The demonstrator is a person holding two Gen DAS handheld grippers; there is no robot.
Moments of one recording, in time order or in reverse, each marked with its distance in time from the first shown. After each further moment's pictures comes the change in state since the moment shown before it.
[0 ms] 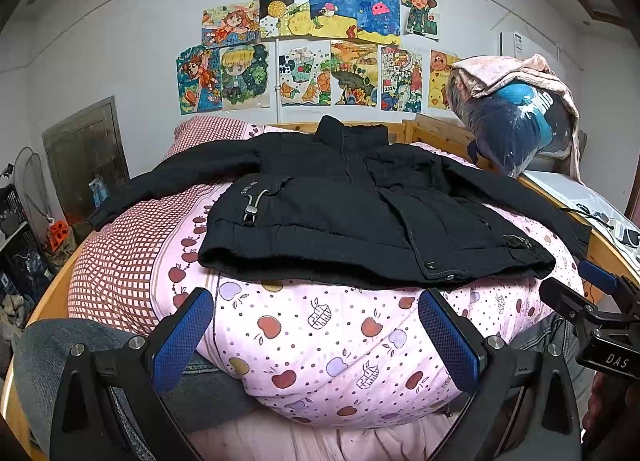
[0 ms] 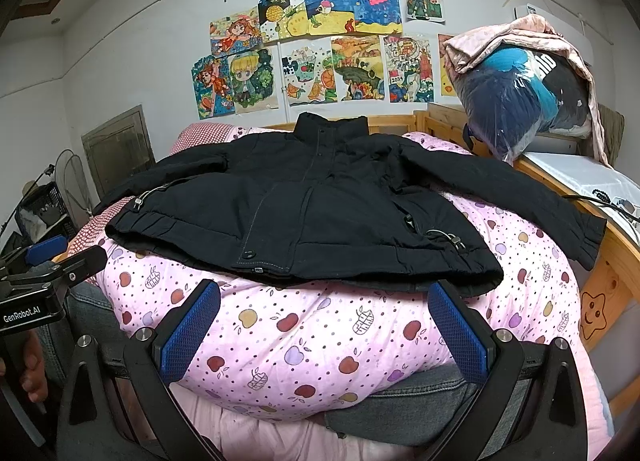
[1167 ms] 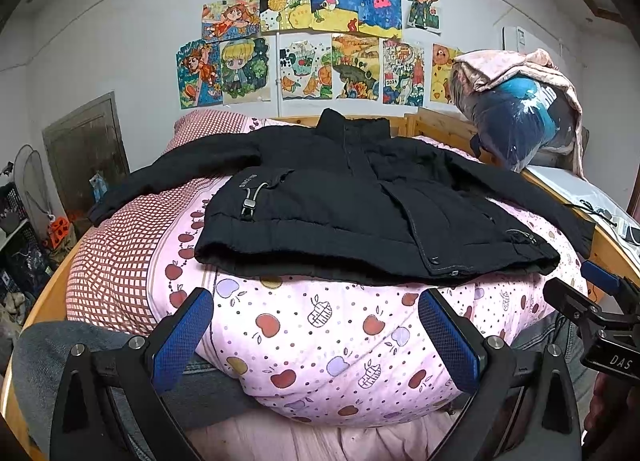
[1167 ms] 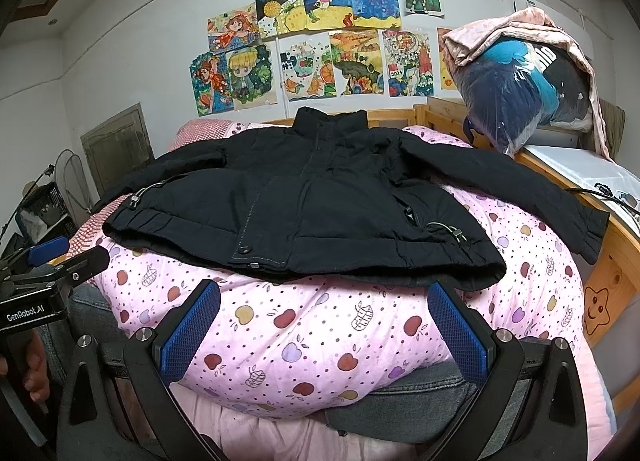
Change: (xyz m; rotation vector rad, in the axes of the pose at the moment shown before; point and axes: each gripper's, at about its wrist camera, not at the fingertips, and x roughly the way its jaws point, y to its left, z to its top) left arm 0.018 0.002 -0.008 0.001 0.029 0.005; right arm 0.011 -0.014 -0.002 0.010 0.021 -0.005
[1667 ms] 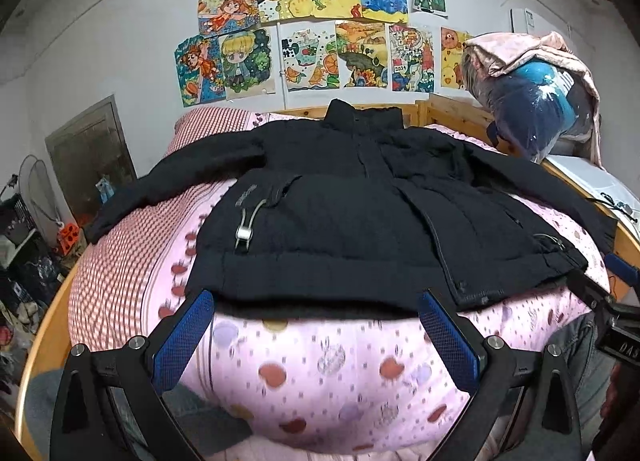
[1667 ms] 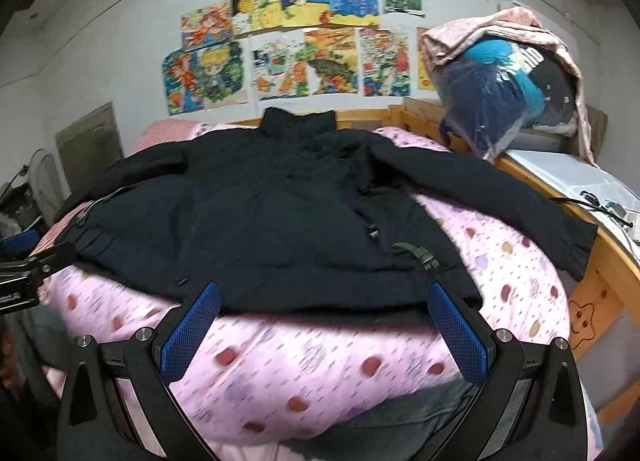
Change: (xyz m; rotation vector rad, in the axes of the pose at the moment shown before) left arm 0.039 -0.010 0.039 0.040 0.038 0.054; right arm 0.034 -0.022 0.028 0.012 0.001 -0.111
